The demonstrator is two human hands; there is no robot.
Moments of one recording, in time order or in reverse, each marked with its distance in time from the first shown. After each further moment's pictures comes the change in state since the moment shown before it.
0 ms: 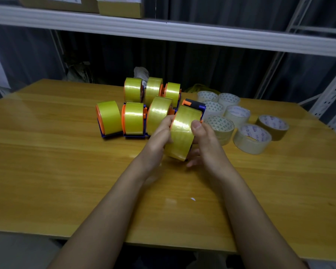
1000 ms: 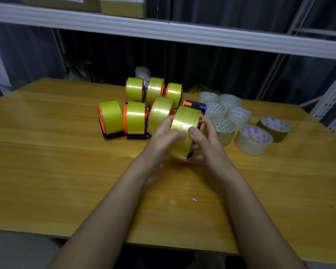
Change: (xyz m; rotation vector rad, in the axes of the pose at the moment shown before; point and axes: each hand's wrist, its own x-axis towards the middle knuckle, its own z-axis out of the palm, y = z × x) left_hand -0.011 -0.003 -0.003 -0.135 -0.049 0.079; right_hand 0.001 0.004 -0.005 0.067 -0.090 -0.088
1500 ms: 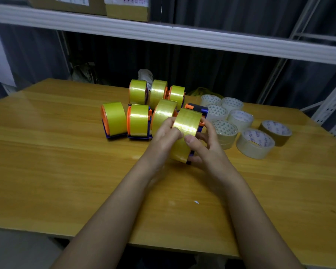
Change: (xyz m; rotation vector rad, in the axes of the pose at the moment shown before) left_hand -0.003 0.007 0.001 -0.002 0.070 -0.003; right_hand 0.000 0.003 0.003 0.014 -0.033 -0.030
